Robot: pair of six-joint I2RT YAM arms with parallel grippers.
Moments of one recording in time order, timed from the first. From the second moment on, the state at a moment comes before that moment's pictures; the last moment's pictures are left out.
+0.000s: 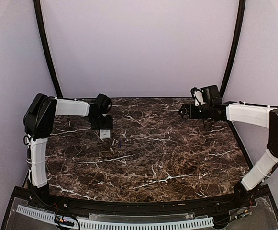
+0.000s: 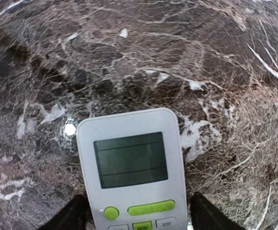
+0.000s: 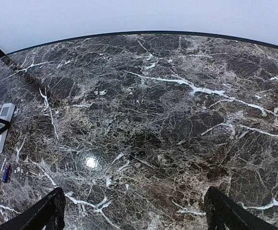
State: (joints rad) left arm -0.46 2.12 1.49 -0.45 -0.19 -0.46; right arm 0.38 1.57 1.05 -0.14 -0.07 0.24
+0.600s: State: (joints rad) left arm -0.47 1.84 1.27 -0.35 -0.05 -0.50; right arm 0.39 1.54 1.11 -0.20 -0.11 0.17
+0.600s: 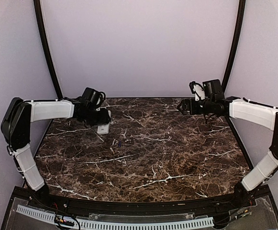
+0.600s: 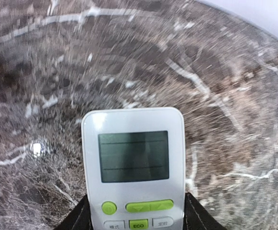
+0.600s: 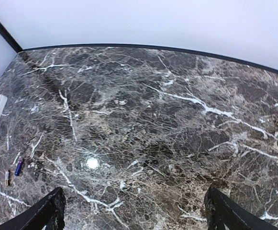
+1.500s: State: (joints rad) left arm -1.09 1.13 0.98 0.48 0.15 -0.12; right arm 0.96 1.50 1.42 0.11 -0.82 -0.03
